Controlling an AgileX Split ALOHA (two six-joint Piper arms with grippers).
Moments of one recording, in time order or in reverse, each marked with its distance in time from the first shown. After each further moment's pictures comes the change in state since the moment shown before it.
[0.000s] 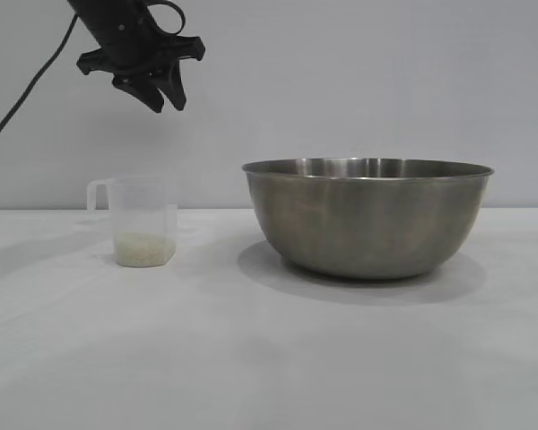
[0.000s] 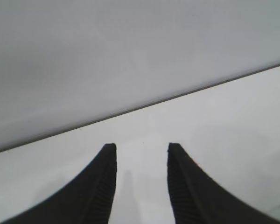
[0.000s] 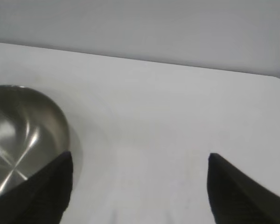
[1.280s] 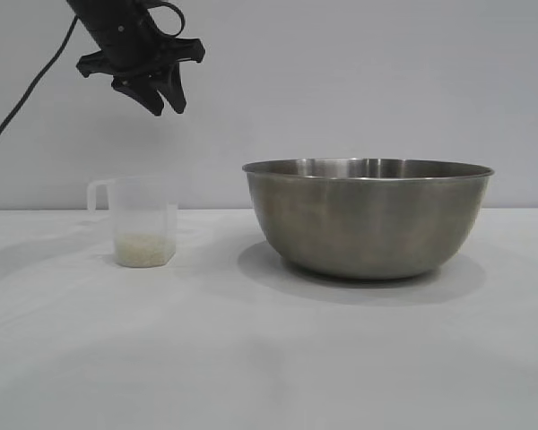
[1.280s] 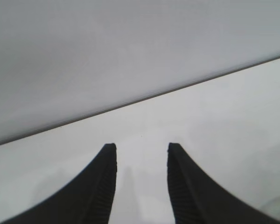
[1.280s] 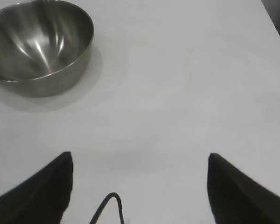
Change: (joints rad) left arm 0.000 0.000 0.000 0.000 0.018 0.000; right arm 0.000 -0.780 0.181 -0.305 0.459 0.423
